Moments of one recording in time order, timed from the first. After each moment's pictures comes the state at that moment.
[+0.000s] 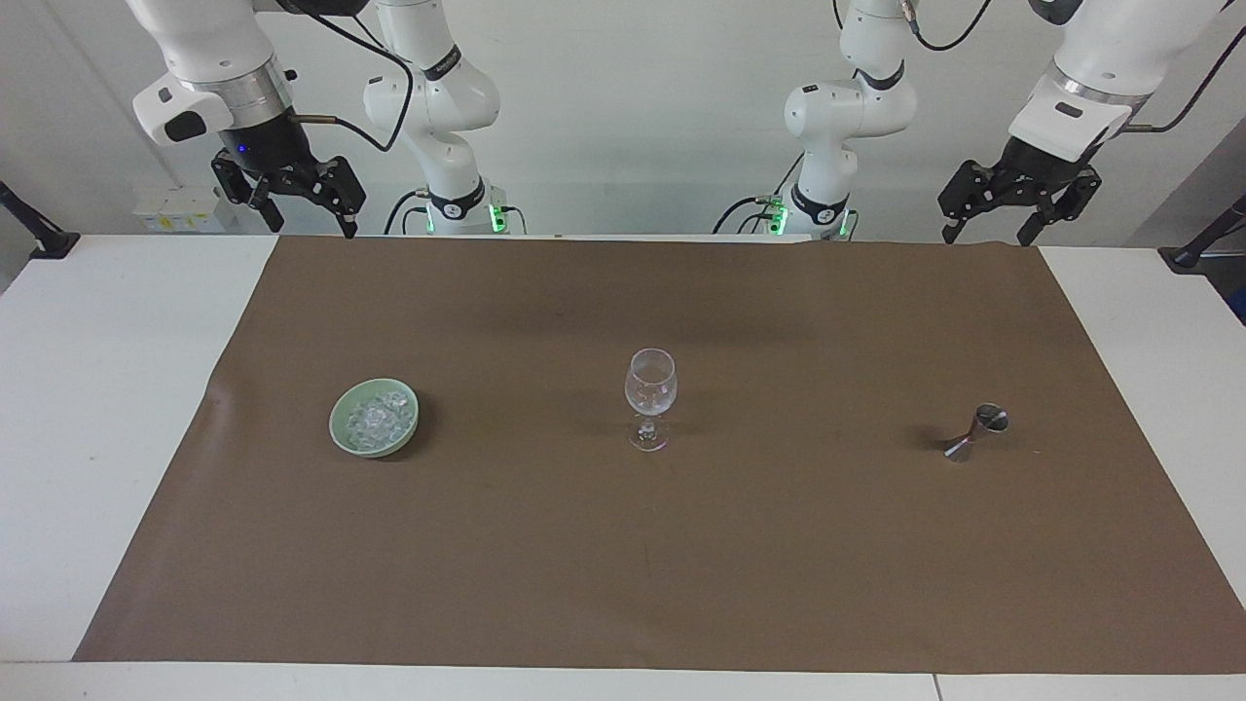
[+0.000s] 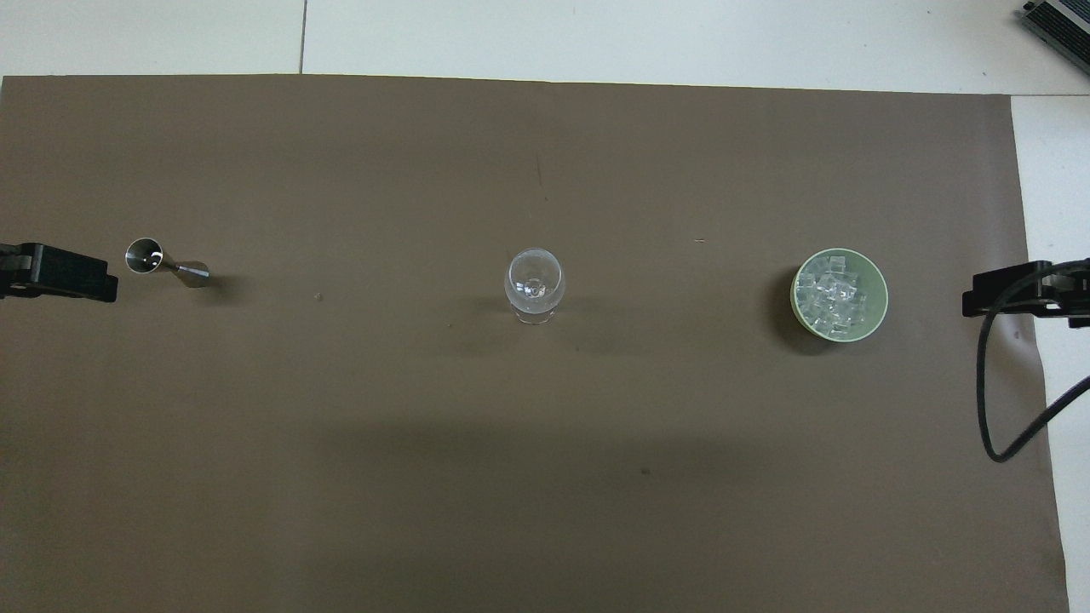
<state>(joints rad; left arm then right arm) 0.06 -0.06 -0.13 -1.54 -0.03 1.48 0.01 0.06 -0.09 -0.08 -1.60 -0.01 1.51 0.10</state>
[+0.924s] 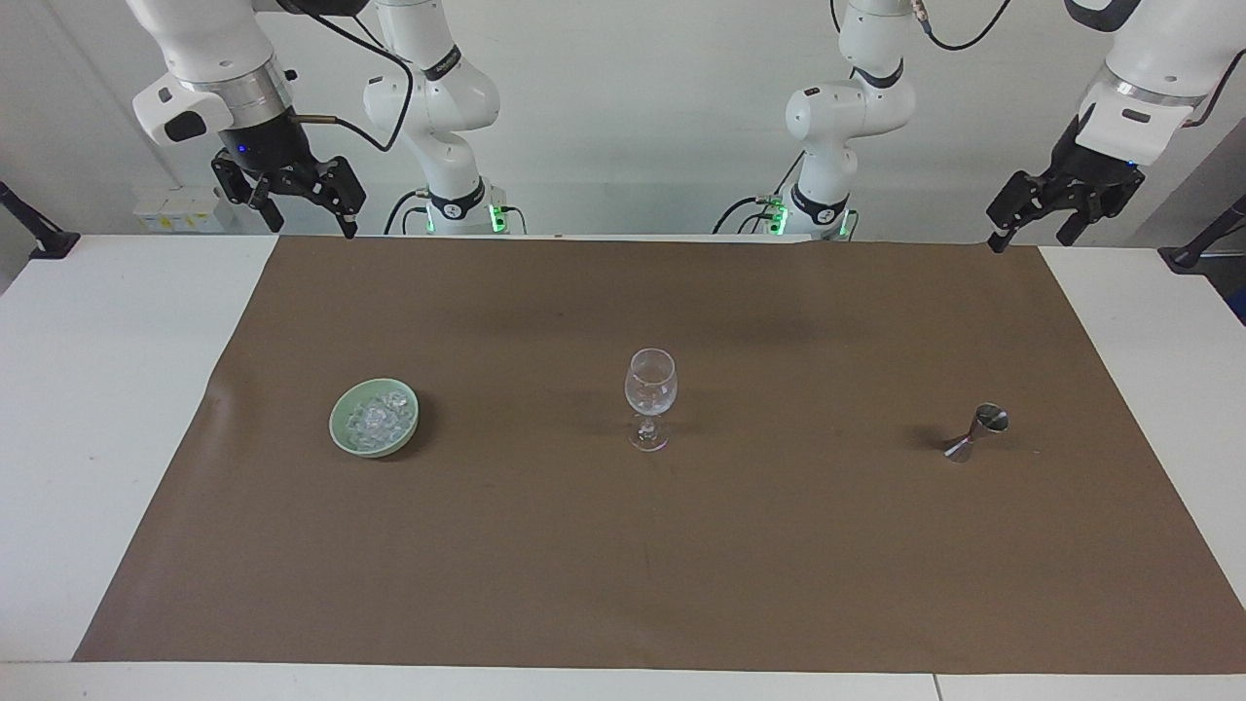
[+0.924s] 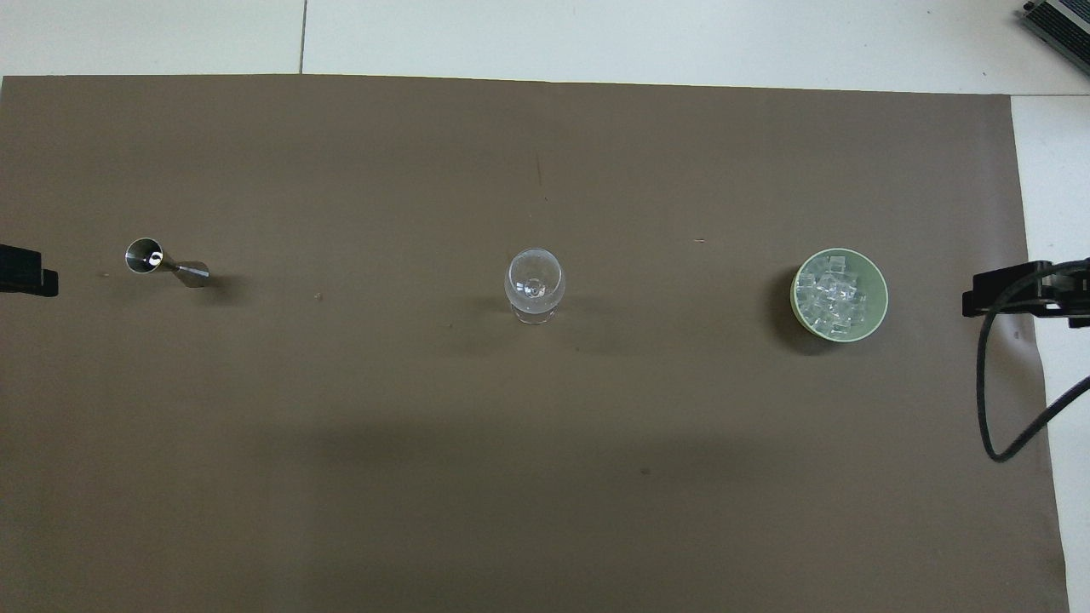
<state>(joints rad) 0.16 -0.08 -0.12 -1.58 -0.04 1.56 -0.12 0.06 -0.09 -0.08 -1.60 -0.01 1.51 0.10</state>
